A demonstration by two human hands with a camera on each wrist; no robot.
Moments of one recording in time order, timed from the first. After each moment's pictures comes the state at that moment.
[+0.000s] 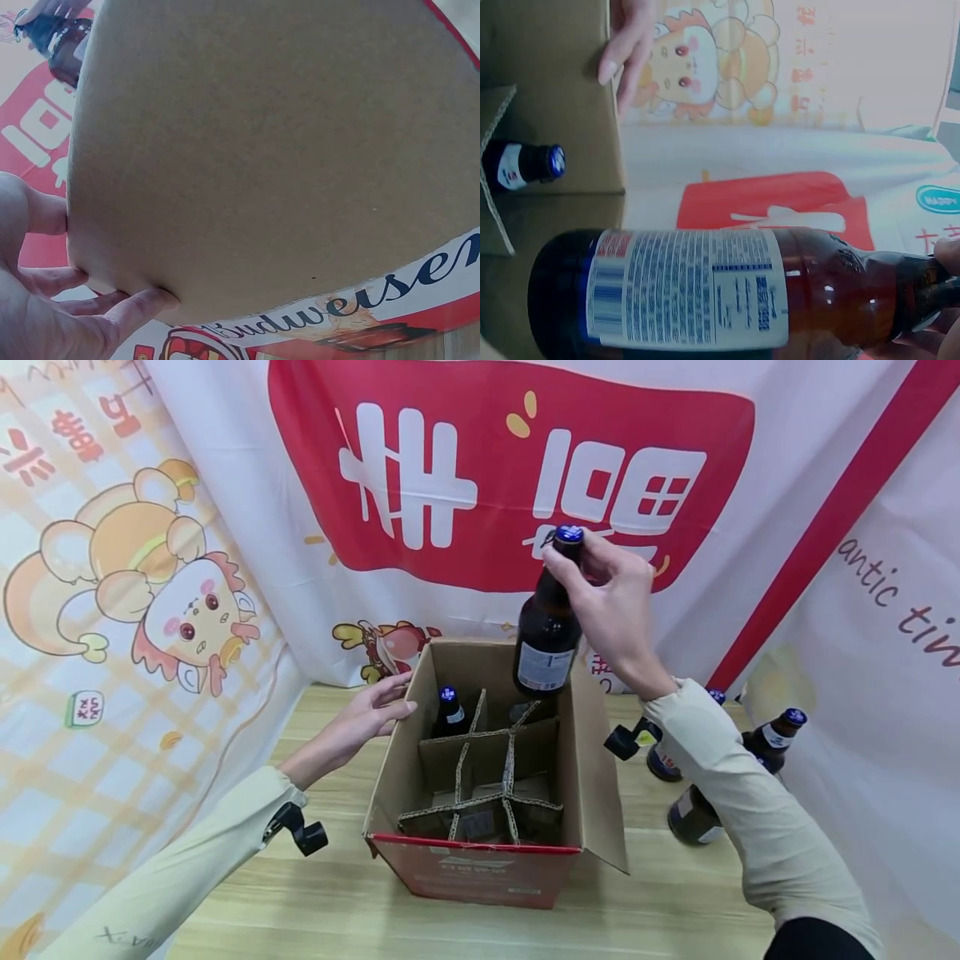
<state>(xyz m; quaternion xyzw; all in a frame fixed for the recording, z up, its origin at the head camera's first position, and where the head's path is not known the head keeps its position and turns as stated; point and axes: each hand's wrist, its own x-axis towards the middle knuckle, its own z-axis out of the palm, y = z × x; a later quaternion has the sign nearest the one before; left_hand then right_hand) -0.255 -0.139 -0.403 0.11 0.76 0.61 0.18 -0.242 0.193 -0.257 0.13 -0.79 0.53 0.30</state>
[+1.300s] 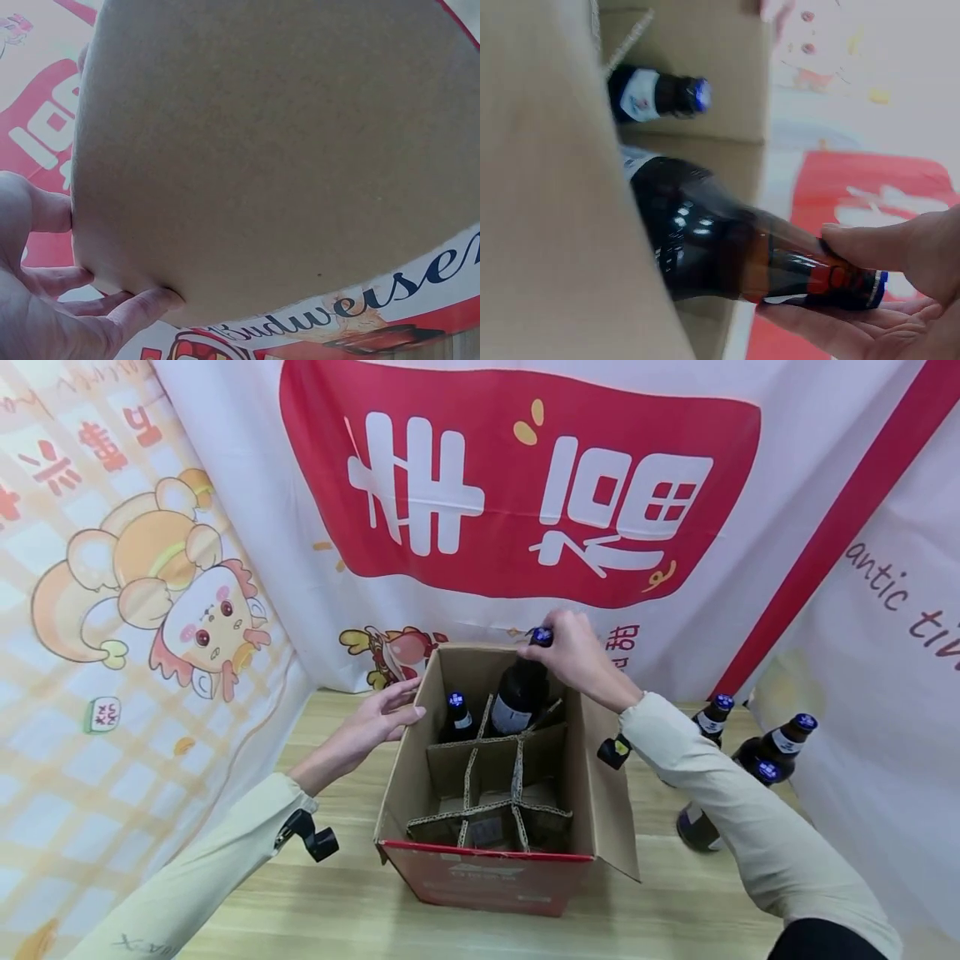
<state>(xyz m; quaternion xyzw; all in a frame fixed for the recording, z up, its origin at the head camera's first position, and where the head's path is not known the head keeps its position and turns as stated) -0.249 -0.140 -0.397 0.11 0.77 0.60 0.18 -0.279 0.180 -0.313 0.15 -0.93 0.32 0.08</state>
